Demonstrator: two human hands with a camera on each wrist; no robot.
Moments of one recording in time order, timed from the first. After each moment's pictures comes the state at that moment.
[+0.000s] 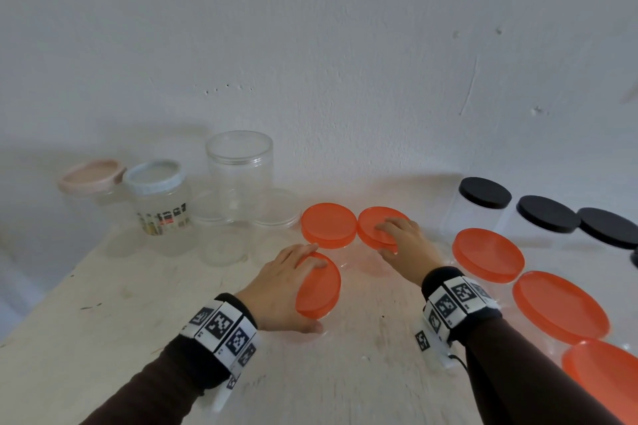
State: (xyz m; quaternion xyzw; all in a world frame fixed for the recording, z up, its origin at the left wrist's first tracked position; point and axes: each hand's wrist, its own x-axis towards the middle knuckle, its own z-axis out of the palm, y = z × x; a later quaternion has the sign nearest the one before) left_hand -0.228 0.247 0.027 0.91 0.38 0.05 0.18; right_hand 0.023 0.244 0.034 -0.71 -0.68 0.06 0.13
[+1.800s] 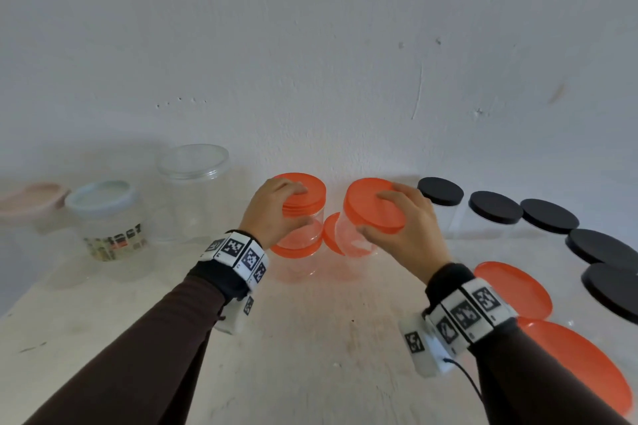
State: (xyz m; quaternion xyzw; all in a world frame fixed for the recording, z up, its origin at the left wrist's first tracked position) left_hand -0.167 0.331 0.070 0.84 0.35 0.38 0.15; right_hand 0.029 0.196 0.091 -0.68 -0.61 0.01 0.41
